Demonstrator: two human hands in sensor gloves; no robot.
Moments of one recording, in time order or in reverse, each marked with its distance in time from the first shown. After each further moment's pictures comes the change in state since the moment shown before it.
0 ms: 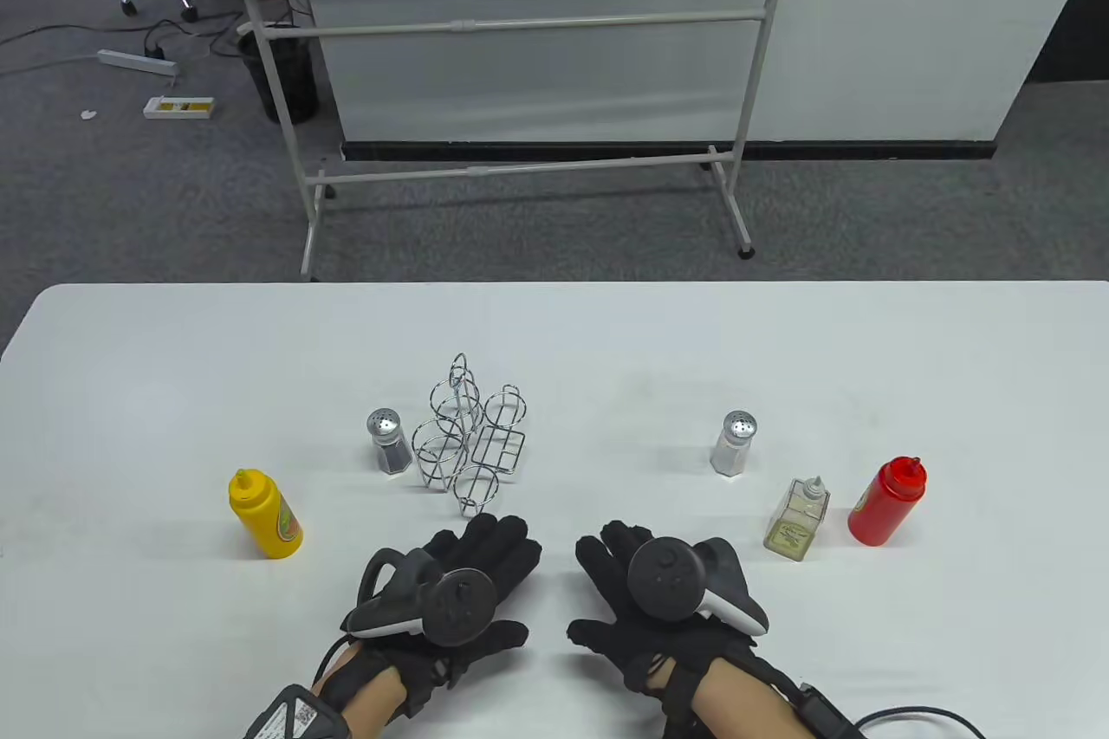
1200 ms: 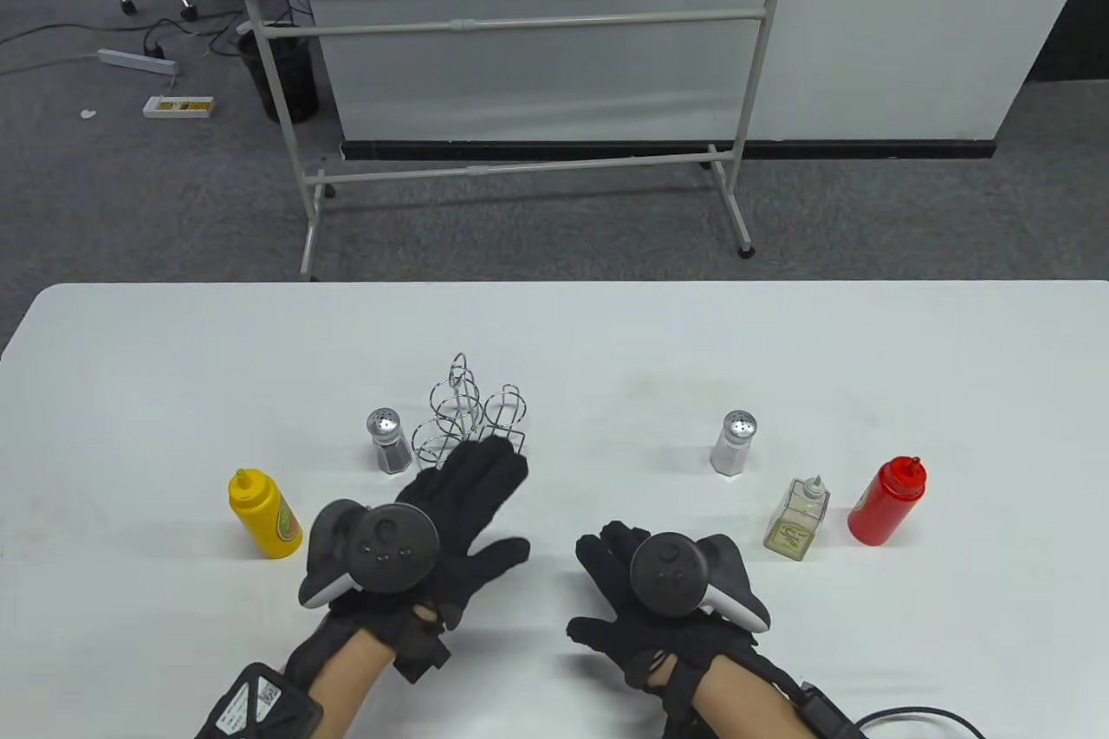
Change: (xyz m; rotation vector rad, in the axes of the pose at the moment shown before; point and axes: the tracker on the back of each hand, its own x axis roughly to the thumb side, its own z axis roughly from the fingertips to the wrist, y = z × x) left_hand -0.019 0.128 0.015 0.448 0.104 0.331; right_hand 0.001 -0.004 0.001 0.008 0.004 -0.031
